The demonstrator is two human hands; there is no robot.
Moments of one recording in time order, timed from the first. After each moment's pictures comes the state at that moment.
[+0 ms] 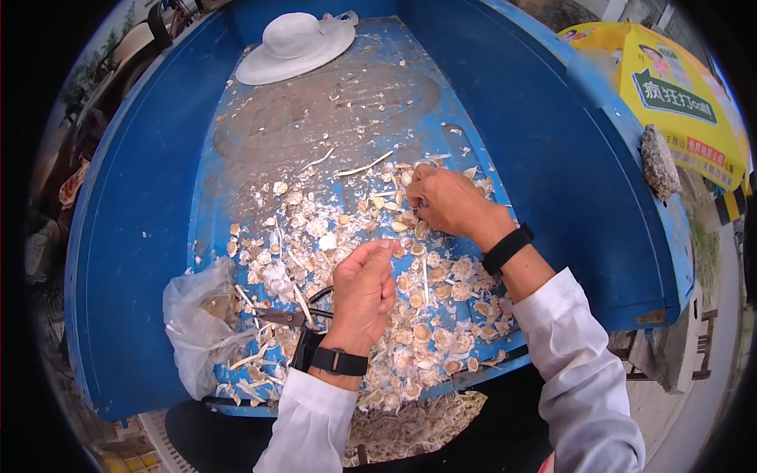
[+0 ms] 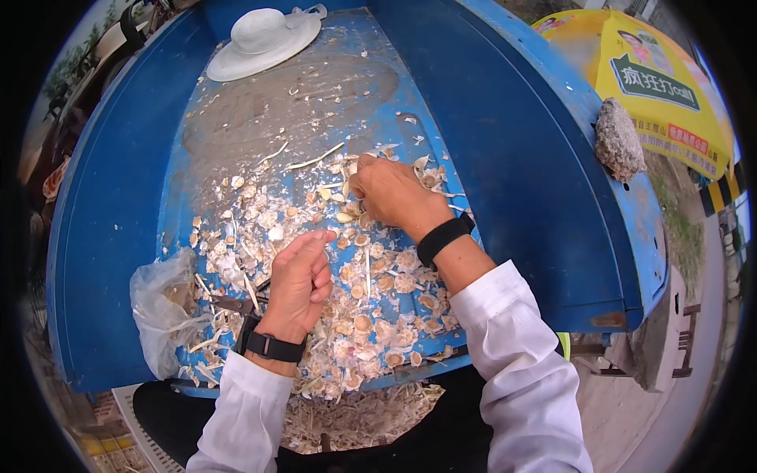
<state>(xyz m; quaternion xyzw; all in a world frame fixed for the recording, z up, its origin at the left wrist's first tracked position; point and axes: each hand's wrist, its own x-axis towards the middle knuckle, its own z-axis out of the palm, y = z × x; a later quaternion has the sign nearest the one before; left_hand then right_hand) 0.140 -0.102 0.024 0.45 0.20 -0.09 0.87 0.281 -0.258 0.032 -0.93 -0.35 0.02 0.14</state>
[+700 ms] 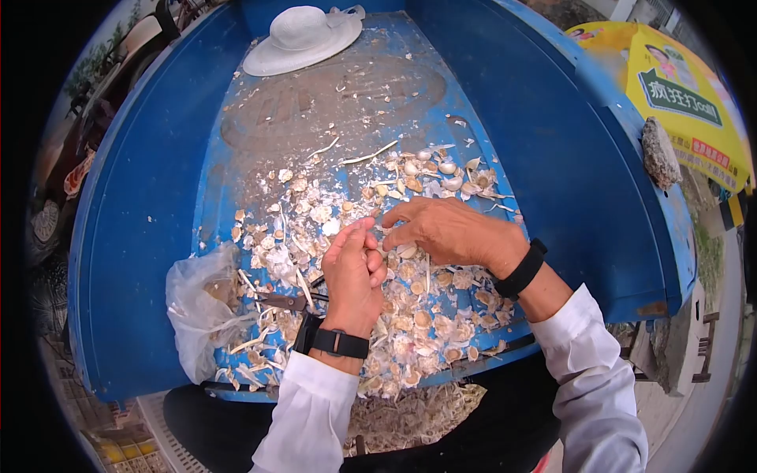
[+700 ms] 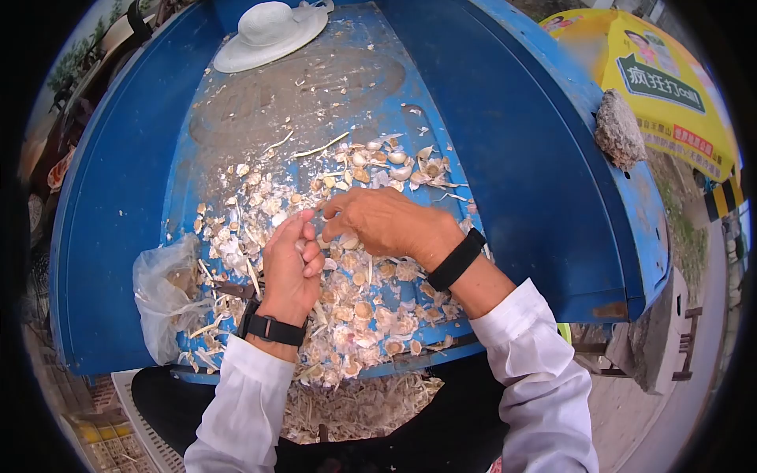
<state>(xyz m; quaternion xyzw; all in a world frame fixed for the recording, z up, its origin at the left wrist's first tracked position) 0.145 -0.099 0.011 0.36 0.23 0.03 0.90 0.229 -0.257 0.048 -0.81 -0.54 0.05 0.21</state>
